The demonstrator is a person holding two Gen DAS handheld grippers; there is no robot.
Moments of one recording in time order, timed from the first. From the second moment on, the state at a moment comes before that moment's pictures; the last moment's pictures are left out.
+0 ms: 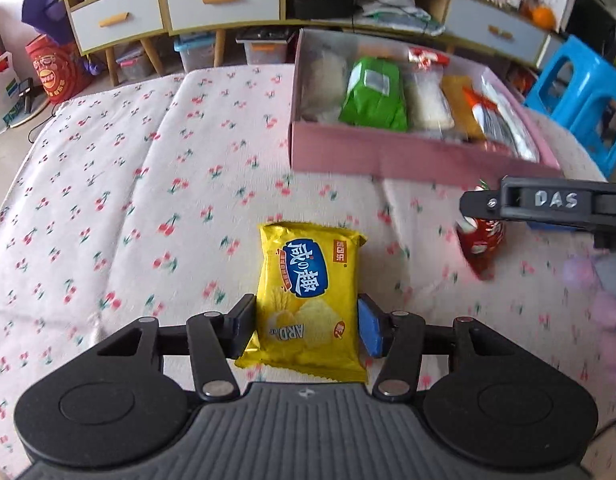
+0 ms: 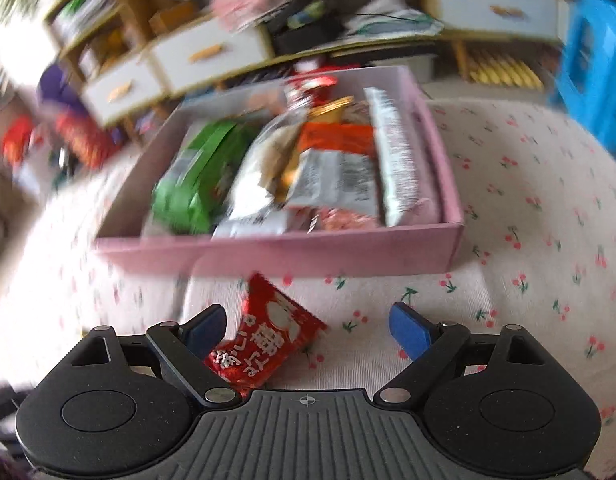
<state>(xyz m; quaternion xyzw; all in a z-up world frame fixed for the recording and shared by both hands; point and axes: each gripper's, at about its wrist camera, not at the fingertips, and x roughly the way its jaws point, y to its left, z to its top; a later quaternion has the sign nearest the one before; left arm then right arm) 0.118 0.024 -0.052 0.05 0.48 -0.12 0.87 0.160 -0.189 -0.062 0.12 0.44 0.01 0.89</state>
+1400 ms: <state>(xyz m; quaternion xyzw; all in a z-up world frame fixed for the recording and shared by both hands) 0.089 0.048 -0.064 0.08 0.39 -0.16 0.90 0.086 -0.192 -0.077 -0.04 0.39 0.13 0.91</state>
